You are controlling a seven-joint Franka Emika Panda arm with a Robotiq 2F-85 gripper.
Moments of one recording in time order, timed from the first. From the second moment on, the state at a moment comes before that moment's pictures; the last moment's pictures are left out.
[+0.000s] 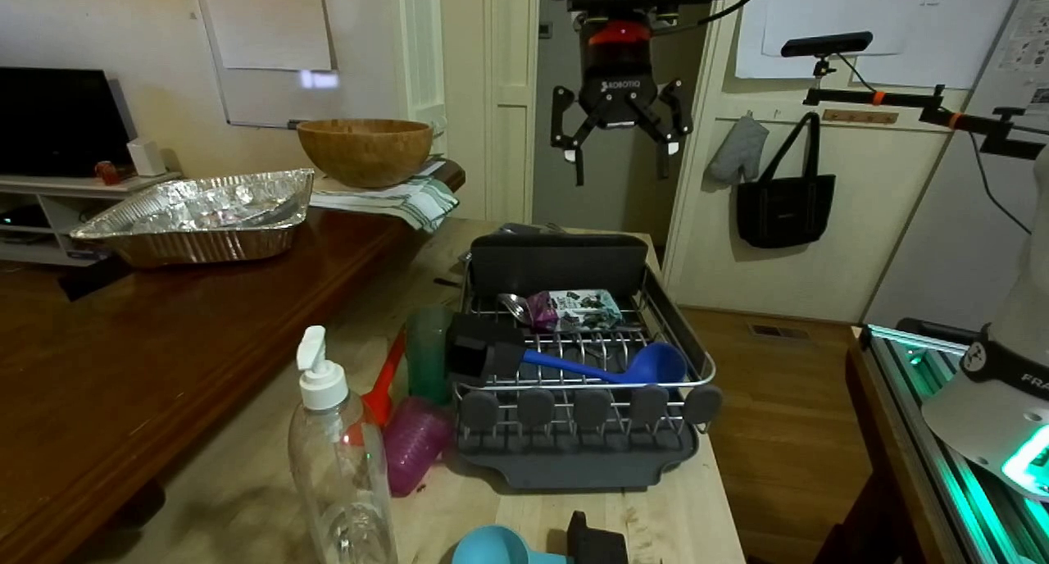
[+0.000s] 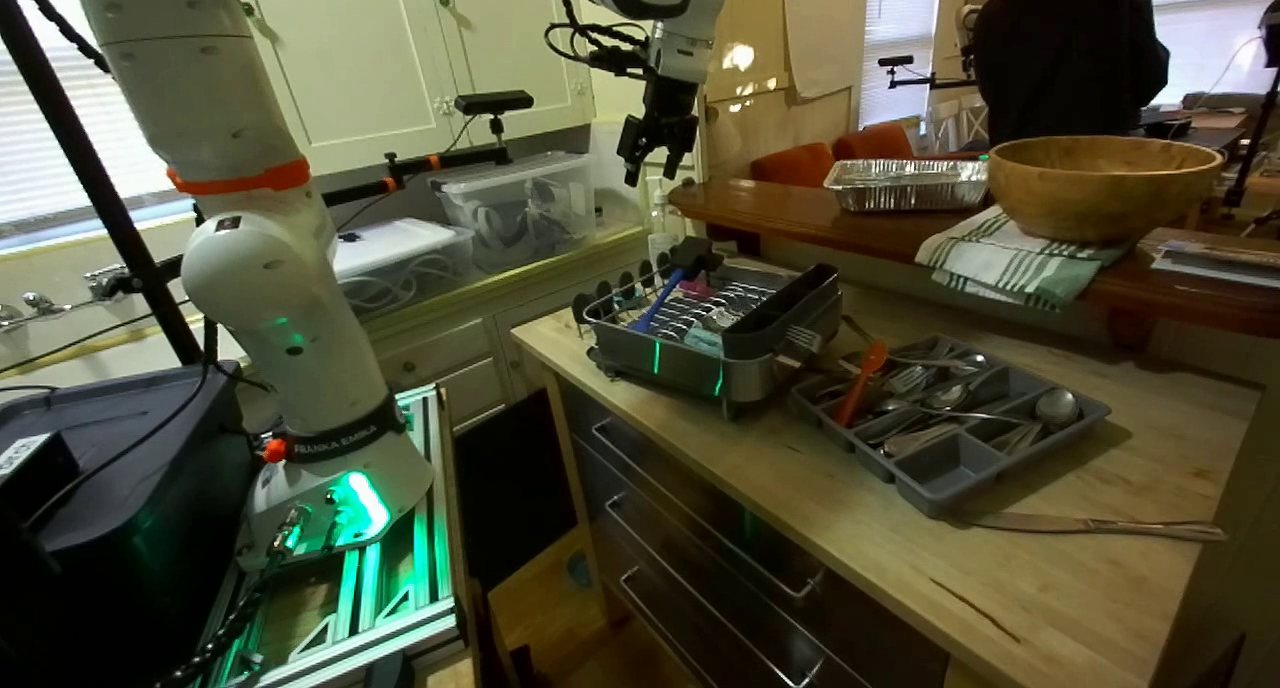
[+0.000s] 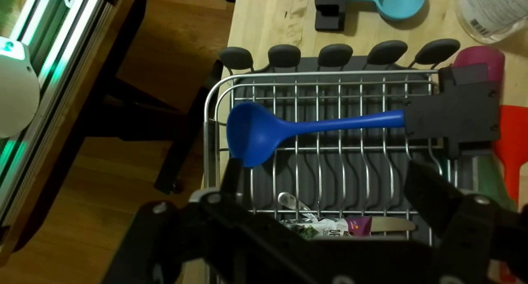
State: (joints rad) arm 0.04 -0.01 0.11 -1.98 0.29 1.77 1.17
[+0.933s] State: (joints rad) arm 0.04 -0.01 0.10 -1.98 0.28 1.77 1.19
